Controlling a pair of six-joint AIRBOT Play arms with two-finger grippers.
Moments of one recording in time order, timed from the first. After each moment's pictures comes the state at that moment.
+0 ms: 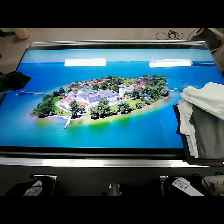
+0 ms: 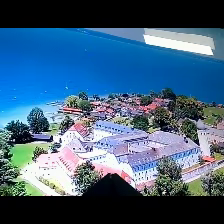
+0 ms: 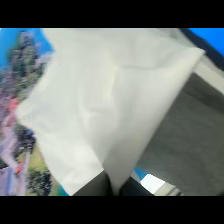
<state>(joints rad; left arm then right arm) 0.20 -0.99 1.22 1.05 -0.98 -1.36 -0.97 -1.22 1.79 -1.14 1.81 1.83</state>
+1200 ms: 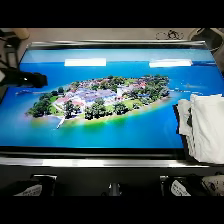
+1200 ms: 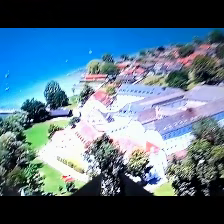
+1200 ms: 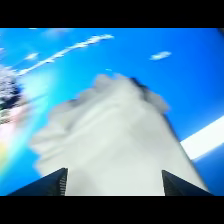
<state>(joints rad) -0.07 -1.27 1.44 1.52 -1.12 -1.54 -0.39 -1.16 1.56 -1.61 1.33 1.63</state>
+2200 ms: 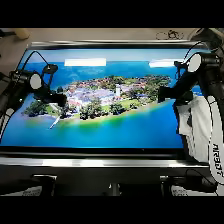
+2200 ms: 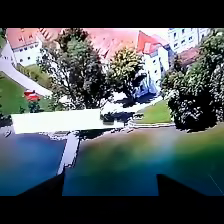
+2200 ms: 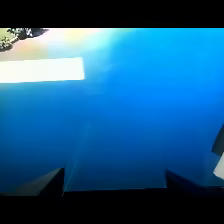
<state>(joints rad) -0.23 -1.40 1.39 1.69 -1.34 -1.68 0.06 -1.48 1.61 -1.48 1.62 1.76</state>
